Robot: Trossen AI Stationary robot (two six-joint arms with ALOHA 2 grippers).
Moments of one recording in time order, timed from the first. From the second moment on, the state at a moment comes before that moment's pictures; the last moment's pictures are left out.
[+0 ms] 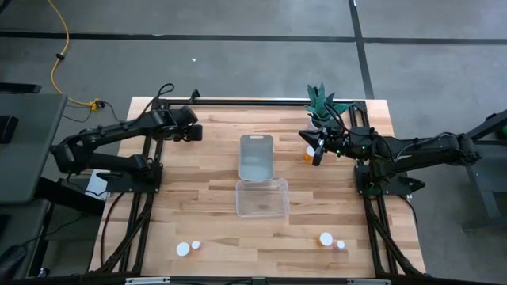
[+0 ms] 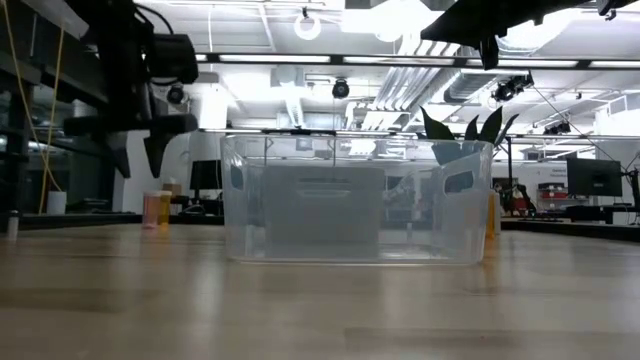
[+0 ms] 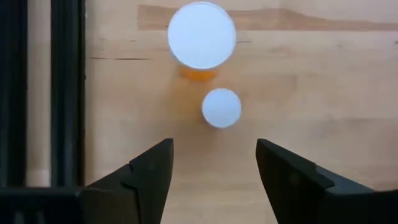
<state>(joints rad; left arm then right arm) 0.71 1.14 0.72 -0.88 -0.30 -0.93 -0.01 0.83 0.62 0.09 0.38 0.31</state>
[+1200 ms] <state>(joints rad) 0.71 1.34 0.69 -0.69 -0.39 -1.02 -0.01 0.83 0.62 0.09 0.38 0.31</state>
